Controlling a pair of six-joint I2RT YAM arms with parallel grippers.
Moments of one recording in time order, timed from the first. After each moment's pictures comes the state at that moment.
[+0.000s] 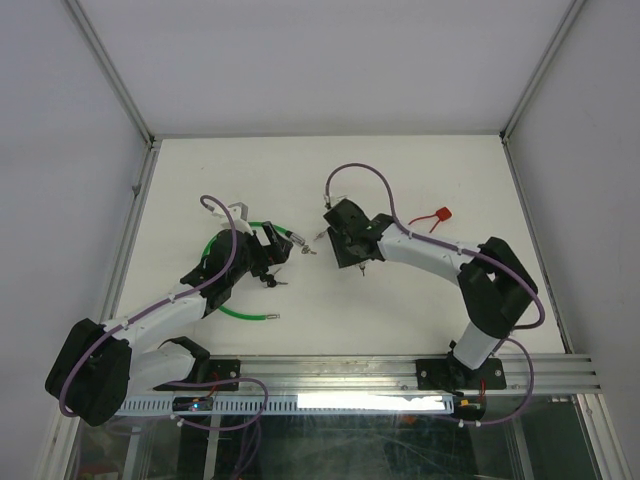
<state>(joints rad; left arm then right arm) -0.53 1.10 0.43 0.23 -0.11 -0.66 0.80 1.68 1.15 -0.55 0.21 0.37</state>
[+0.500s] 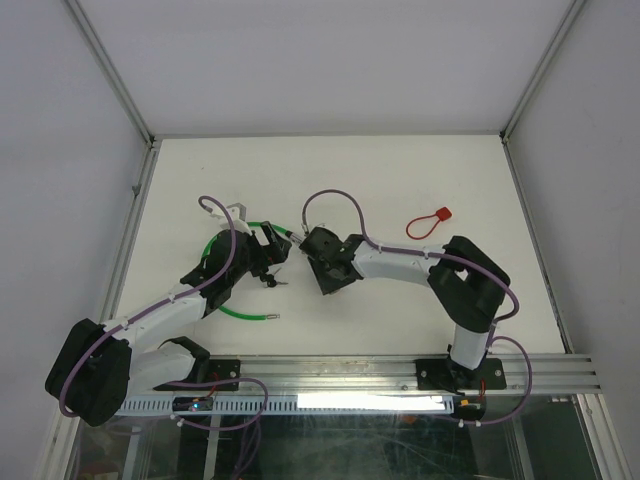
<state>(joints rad) -0.53 1.09 0.43 0.21 -0.13 -0.68 0.98 1.79 1.15 -0.56 0.20 0.48</state>
